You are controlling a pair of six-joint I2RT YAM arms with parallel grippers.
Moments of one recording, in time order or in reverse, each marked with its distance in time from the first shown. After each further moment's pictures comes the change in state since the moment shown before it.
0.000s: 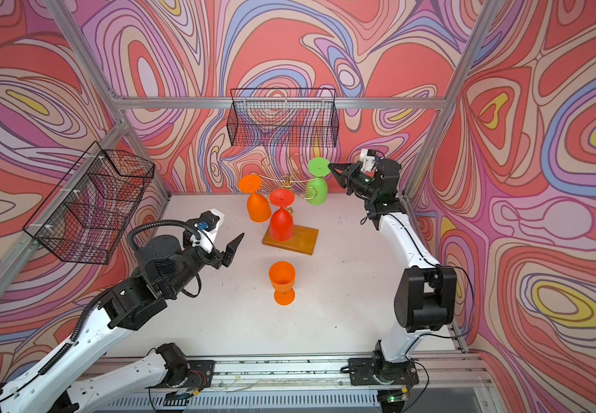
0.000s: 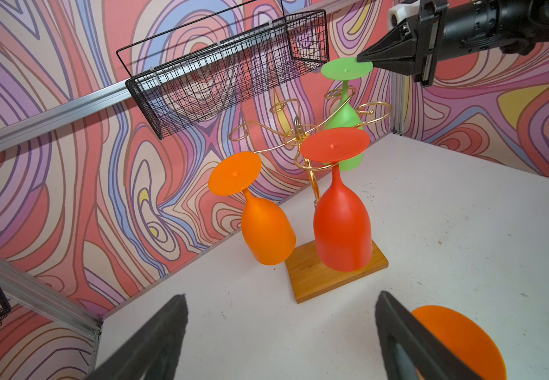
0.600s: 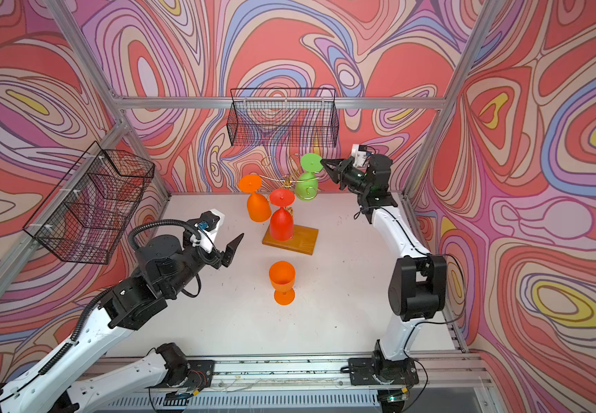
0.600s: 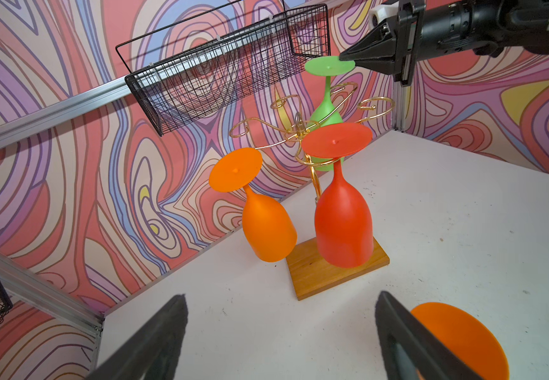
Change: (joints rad) left arm 0.005 0.000 -0.002 -0.008 0.000 0.000; right arm 0.027 0.120 0.112 0.044 -0.015 0.022
